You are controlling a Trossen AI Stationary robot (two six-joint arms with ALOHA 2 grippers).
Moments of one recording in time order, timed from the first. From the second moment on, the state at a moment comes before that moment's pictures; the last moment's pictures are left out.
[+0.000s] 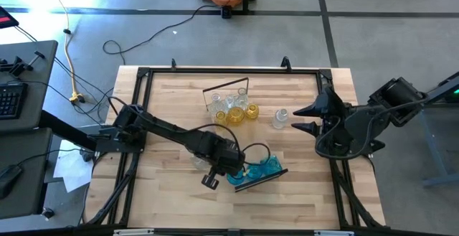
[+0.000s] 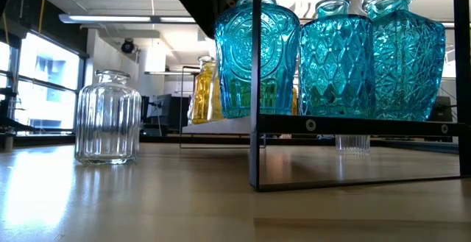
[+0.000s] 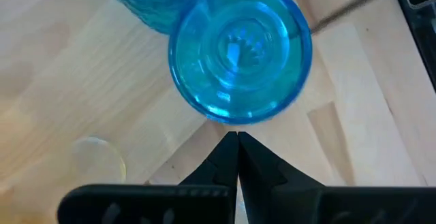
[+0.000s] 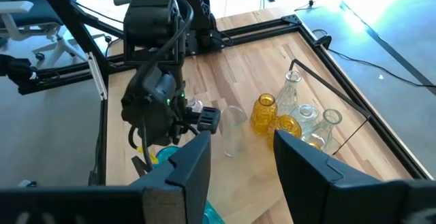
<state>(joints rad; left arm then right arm) -0.32 1.98 1.77 -1.04 0.04 0.14 0.62 1.52 2.34 -1.57 0.65 0.62</state>
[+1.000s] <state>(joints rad) -0.31 1.99 1.76 -0.92 0.11 0.15 0.62 1.52 2.34 -1.57 0.65 0.62</state>
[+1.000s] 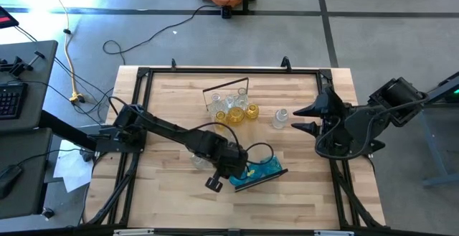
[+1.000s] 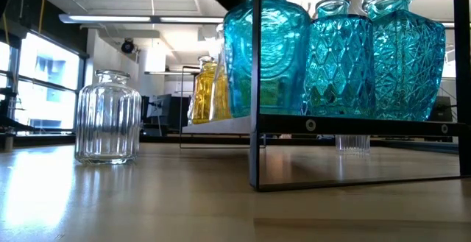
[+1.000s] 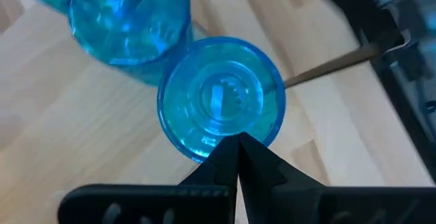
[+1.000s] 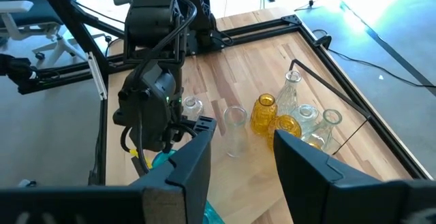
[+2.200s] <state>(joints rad) -0.28 1.62 1.76 -1.24 -0.19 -0.16 0.62 1.52 2.34 -1.57 0.65 0.62</state>
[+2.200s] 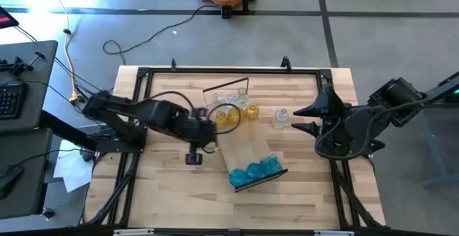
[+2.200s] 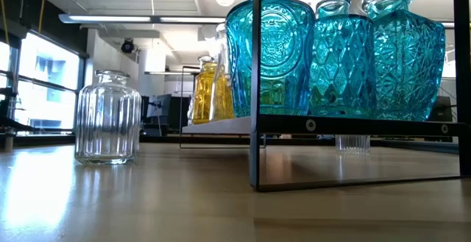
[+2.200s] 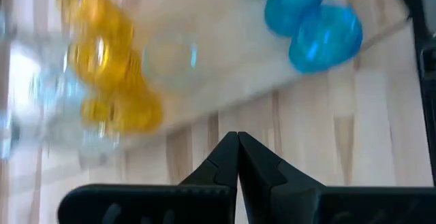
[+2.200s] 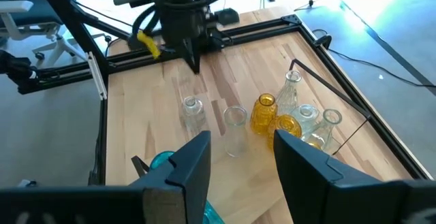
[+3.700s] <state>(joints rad) -0.54 1.13 0.81 -0.63 -0.28 -0.76 0.56 1.55 2.34 -1.57 0.71 0.65</state>
